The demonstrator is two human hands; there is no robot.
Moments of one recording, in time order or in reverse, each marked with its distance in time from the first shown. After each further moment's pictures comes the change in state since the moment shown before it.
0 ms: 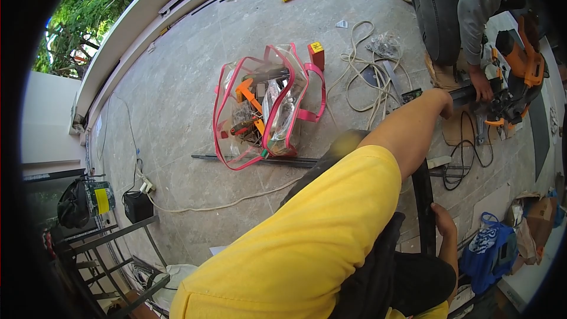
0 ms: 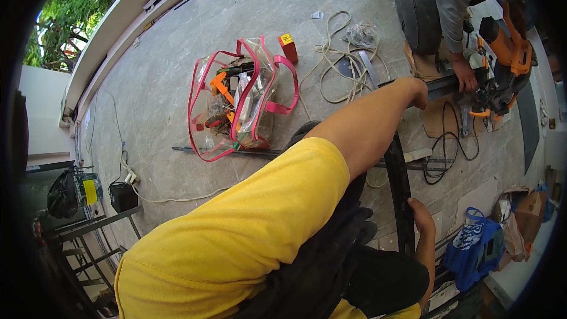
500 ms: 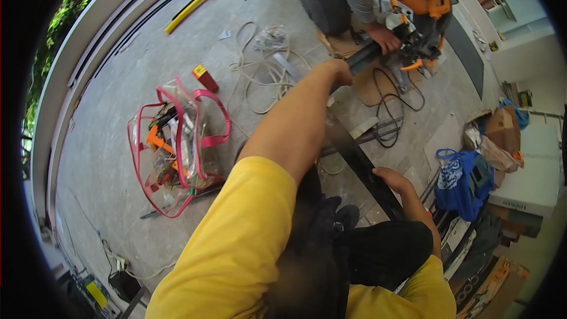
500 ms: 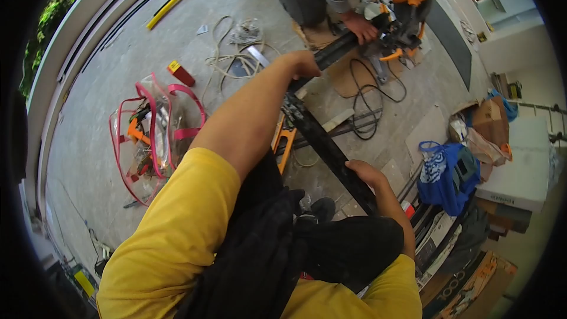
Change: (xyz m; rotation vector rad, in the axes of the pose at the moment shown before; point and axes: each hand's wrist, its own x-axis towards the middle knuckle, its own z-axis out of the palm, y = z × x) left_hand 0.002 -0.004 0.001 0.037 0.108 0.144; right_hand -0.014 -0.016 0.009 -0.108 0.048 -0.093
